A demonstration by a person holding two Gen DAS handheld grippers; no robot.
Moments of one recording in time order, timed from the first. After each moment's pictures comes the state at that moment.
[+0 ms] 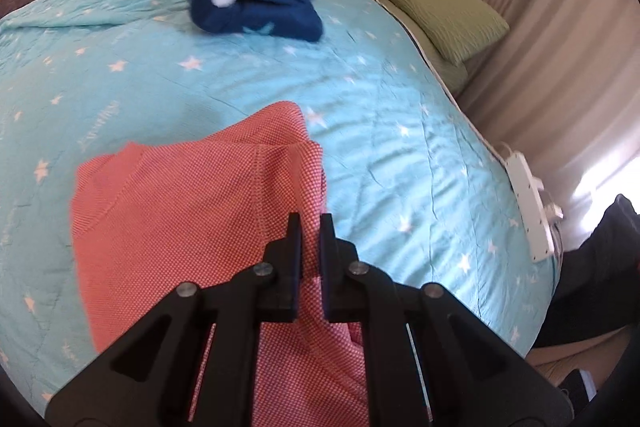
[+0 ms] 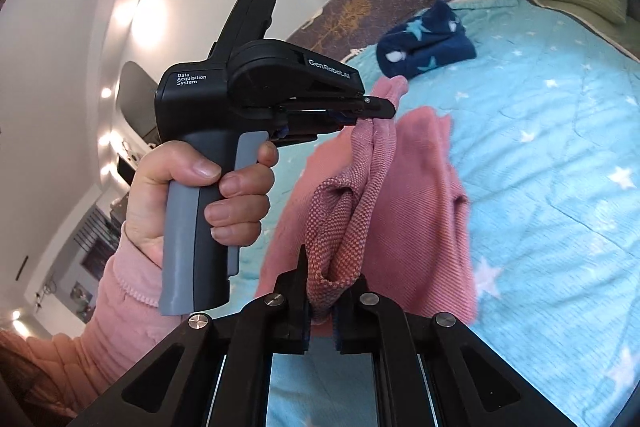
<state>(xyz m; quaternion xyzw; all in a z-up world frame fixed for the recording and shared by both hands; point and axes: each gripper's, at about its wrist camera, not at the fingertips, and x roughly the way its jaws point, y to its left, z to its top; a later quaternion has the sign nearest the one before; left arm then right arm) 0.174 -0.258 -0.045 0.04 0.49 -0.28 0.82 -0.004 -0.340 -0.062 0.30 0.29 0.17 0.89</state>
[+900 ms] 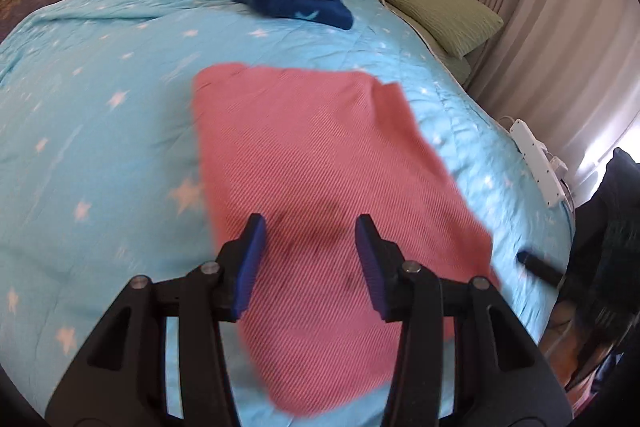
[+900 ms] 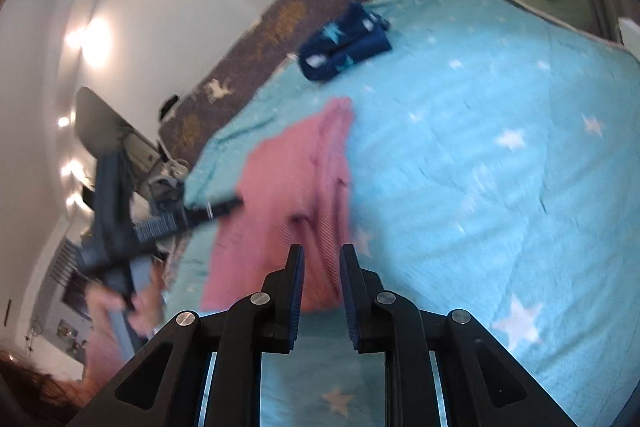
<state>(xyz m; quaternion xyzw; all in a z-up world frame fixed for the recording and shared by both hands) 0.093 -0.135 -0.057 0.04 0.44 -0.27 0.85 -0.054 -0.395 -0.065 0.33 0.31 0.10 0.89</state>
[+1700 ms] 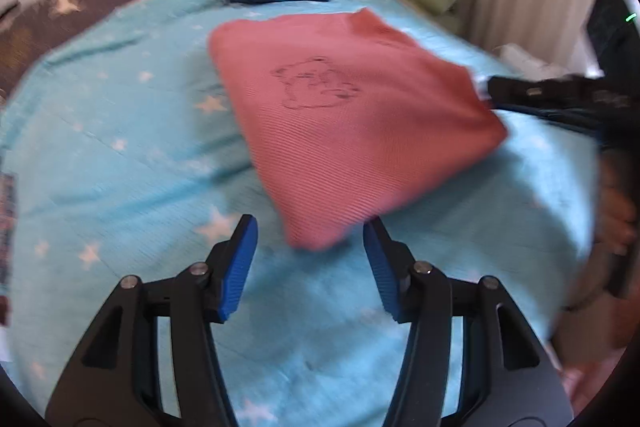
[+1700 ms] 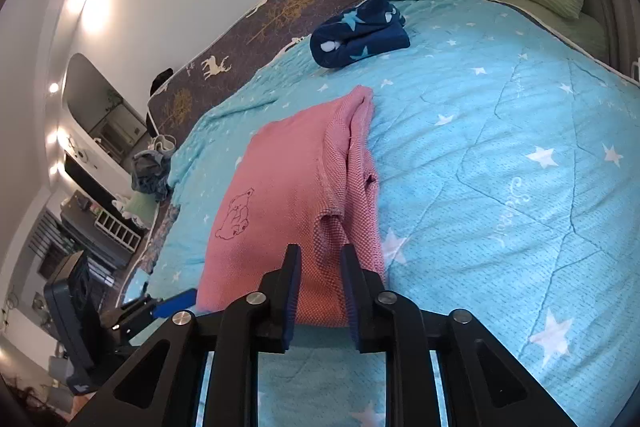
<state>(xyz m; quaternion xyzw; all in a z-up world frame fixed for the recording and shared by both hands) 0.014 -0.116 -0.094 0.17 0.39 -0.25 0.87 -0.028 -0.359 -0.061 0.28 0.35 0.08 0.89</state>
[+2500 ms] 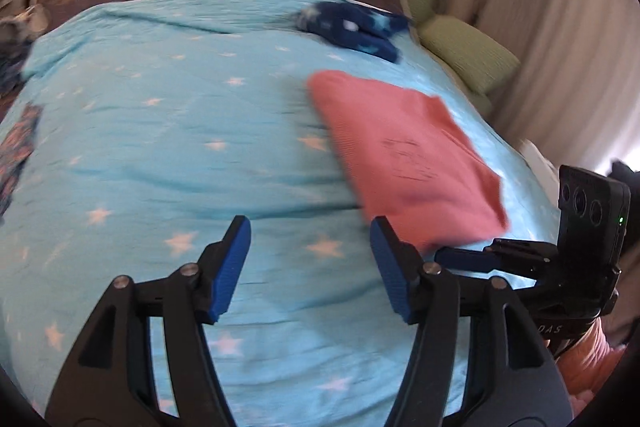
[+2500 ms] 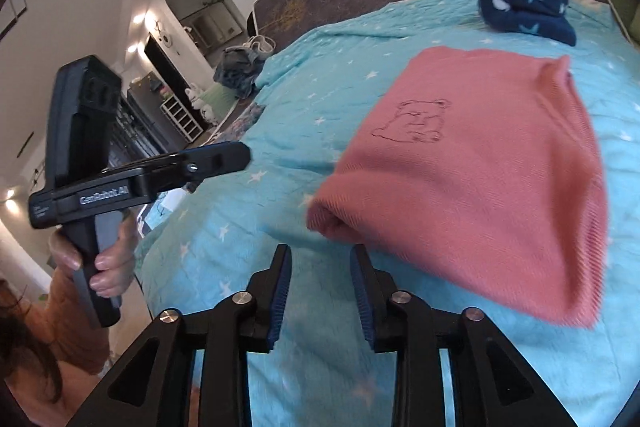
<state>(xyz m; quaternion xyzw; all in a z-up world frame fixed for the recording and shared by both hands) 0.030 -0.013 -0.046 0.00 0.39 -0.21 0.90 -0.004 -0.234 -0.068 0.13 0.38 0.28 0.87</state>
